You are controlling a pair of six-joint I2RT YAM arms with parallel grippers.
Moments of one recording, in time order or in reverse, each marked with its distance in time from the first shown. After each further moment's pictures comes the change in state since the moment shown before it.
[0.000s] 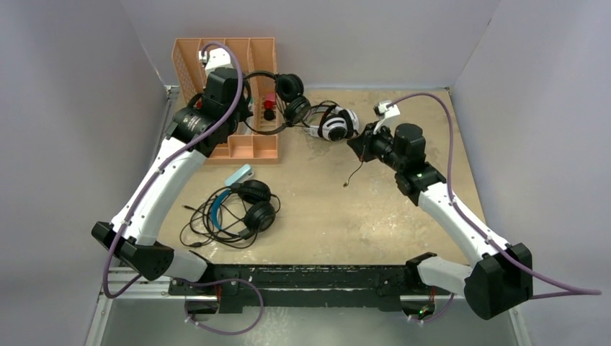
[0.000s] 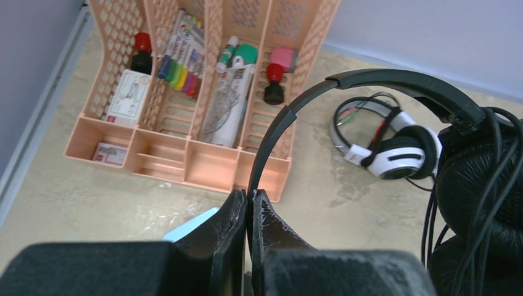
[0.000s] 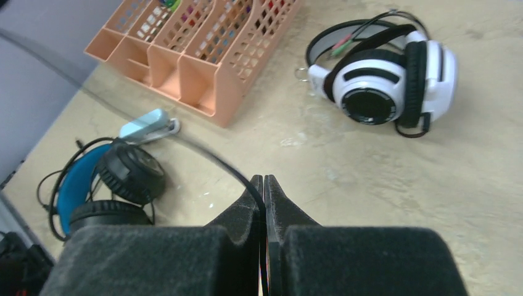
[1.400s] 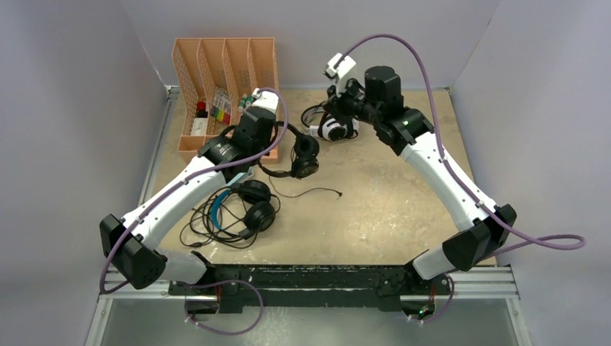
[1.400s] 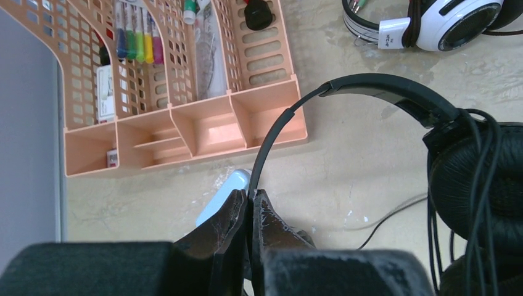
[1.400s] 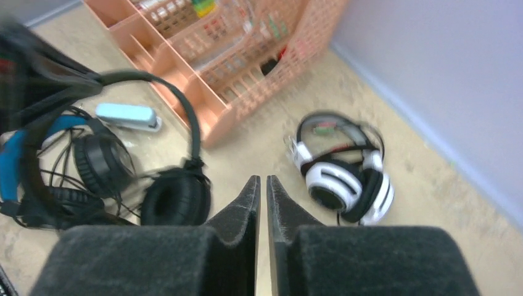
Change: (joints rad) left arm -0.150 -0.062 -0.396 0.189 0.004 0.336; right arm 0.181 0.356 0.837 -0.561 0.061 -0.513
